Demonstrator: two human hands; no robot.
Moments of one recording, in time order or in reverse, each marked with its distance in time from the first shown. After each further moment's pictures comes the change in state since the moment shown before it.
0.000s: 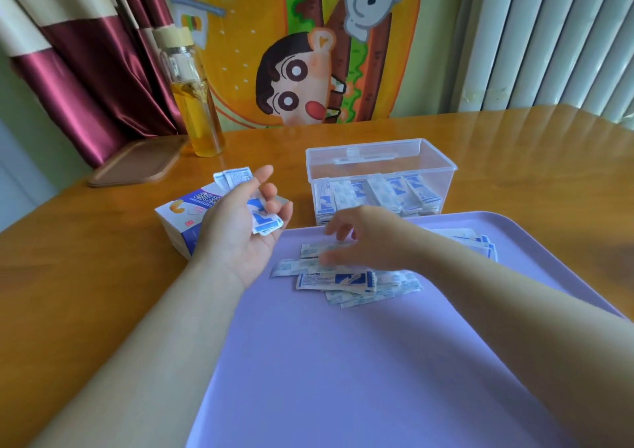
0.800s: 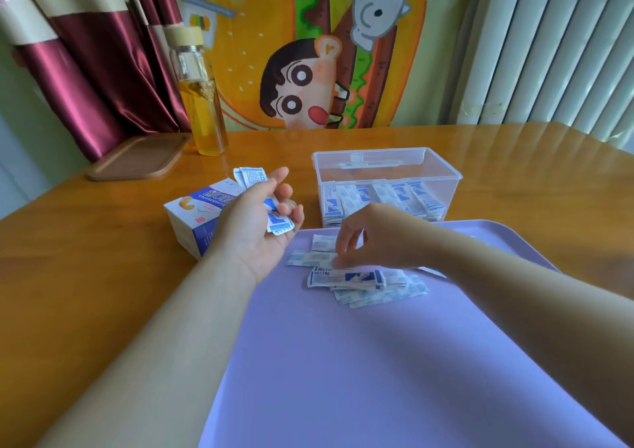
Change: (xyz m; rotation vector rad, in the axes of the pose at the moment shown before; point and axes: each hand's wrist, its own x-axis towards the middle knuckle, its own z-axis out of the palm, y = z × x) left_hand 0.001 0.003 -0.001 -0.014 0.011 -0.081; right_hand -0.005 -0.009 -0.011 -0.043 -0.041 -0.088
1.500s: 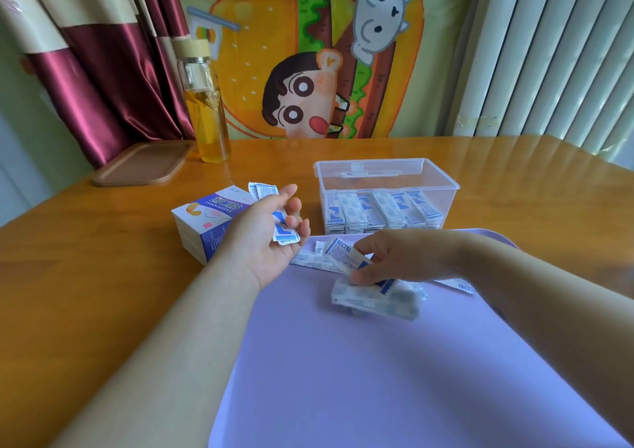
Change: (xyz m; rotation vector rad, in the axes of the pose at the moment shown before) left_hand 0.000 0.003 -0.005 0.030 -0.023 -0.131; right_hand -0.019 -0.001 -0.011 0.201 -0.317 0.131
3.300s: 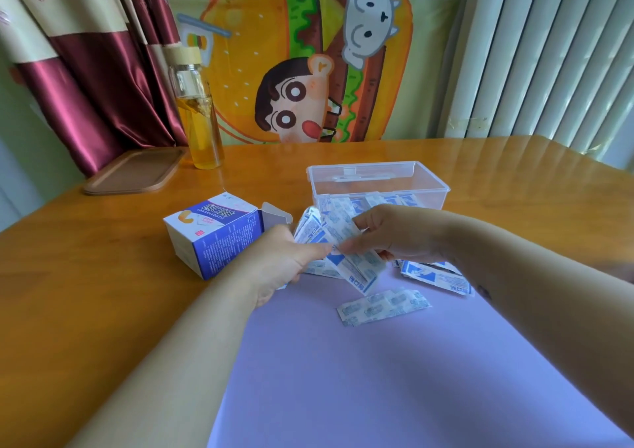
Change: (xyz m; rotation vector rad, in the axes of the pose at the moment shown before) left_hand 0.009 -0.020 -0.012 0.989 -0.175 0.086; right_hand 0.015 0.002 -0.016 0.305 0.133 0.054
